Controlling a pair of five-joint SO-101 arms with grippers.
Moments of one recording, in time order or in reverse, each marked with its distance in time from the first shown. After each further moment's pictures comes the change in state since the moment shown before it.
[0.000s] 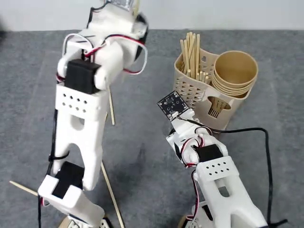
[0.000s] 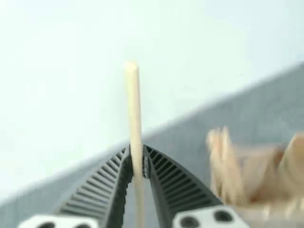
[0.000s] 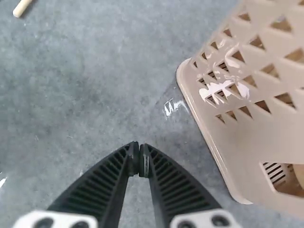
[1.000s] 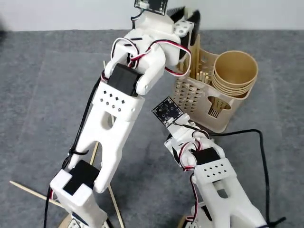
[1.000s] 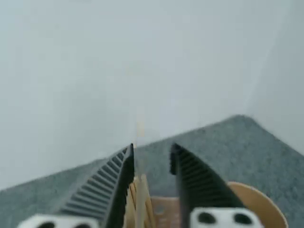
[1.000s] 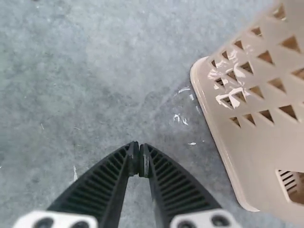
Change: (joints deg) left arm 9.7 4.3 8.7 -15.4 15.7; right arm -1.7 -0.1 3.5 -2.8 2.9
